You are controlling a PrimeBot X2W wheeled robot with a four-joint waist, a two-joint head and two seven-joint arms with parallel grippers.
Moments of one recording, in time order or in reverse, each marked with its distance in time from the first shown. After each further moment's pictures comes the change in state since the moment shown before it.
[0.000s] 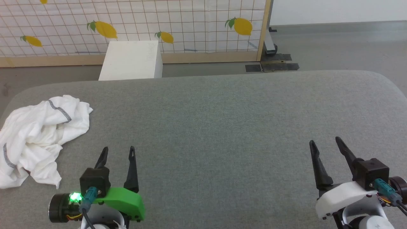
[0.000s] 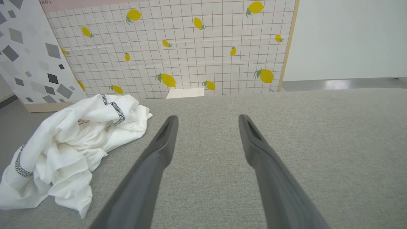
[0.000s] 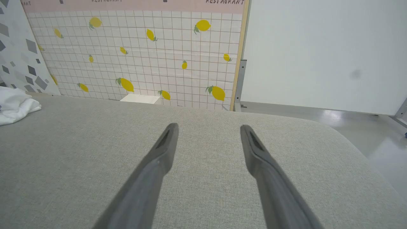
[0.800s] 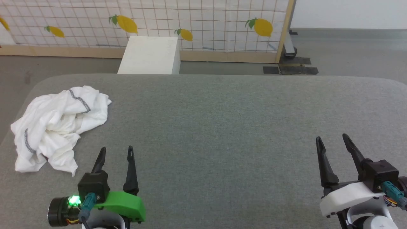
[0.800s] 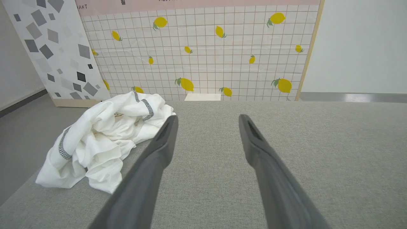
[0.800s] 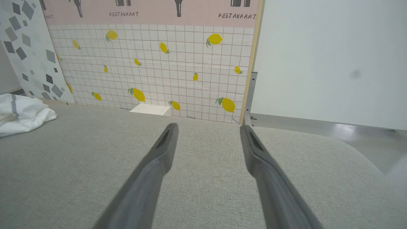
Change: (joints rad) left arm 0.023 0.000 -0.015 -0.028 -0.009 0.036 -0.047; right arm 0.002 0.000 -0.024 -0.010 0.008 0.000 -0.050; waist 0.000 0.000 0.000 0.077
